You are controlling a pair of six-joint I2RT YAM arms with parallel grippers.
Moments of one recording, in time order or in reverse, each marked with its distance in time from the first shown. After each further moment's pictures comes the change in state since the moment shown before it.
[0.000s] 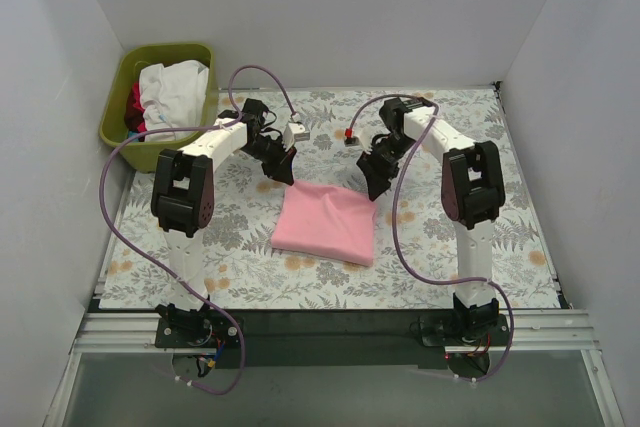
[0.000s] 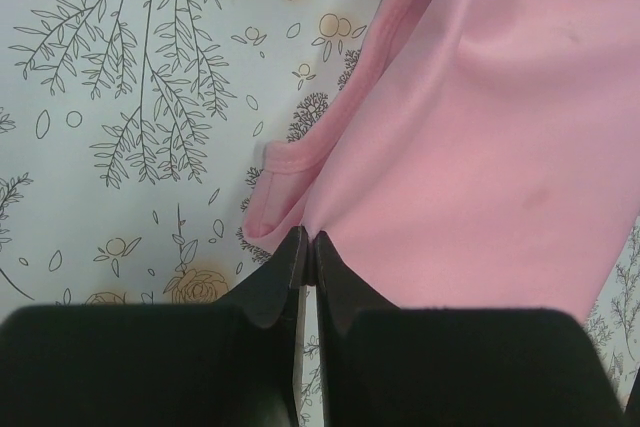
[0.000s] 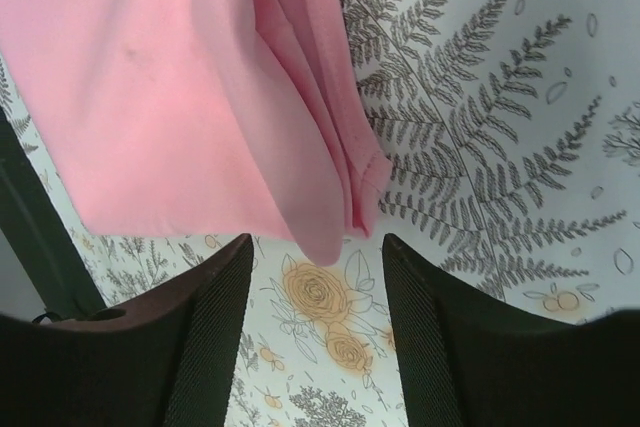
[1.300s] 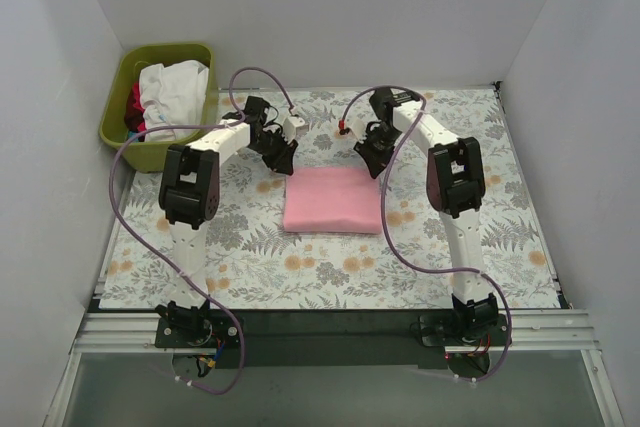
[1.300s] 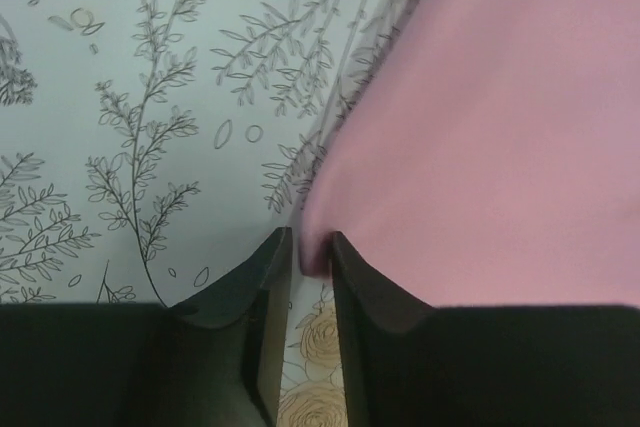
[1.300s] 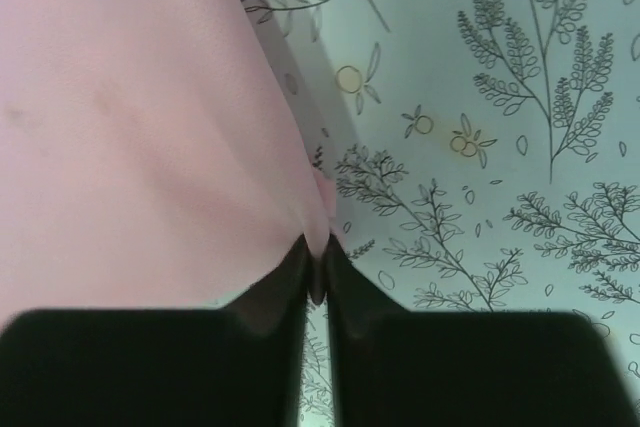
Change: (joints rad) left arm 0.011 0.085 0.038 0.204 -0.124 -0.131; right arm 0.014 0.201 0.264 0.070 0.231 0.058
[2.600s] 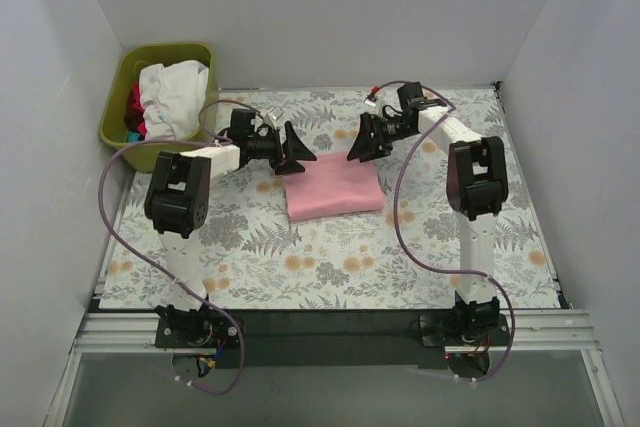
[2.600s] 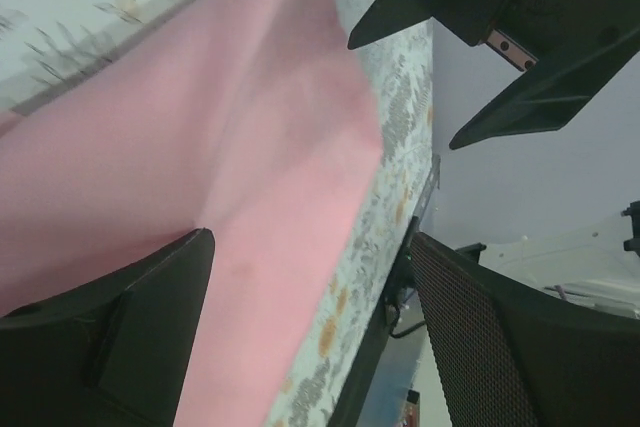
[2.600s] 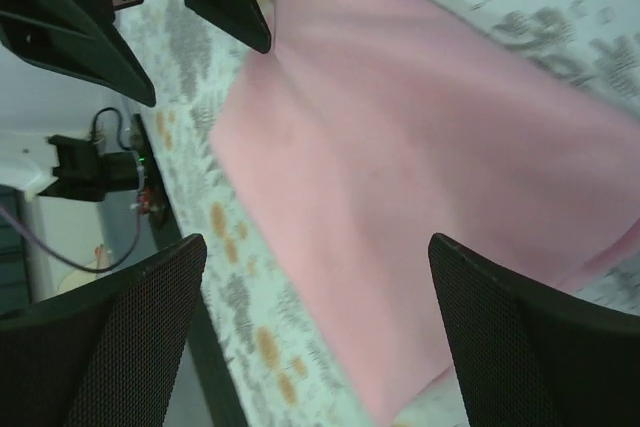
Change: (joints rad) left arm 0.033 -0.068 -0.335 0.738 0.317 -1.315; right arm -0.113 -0.073 -0.204 0.450 -0.617 0.705
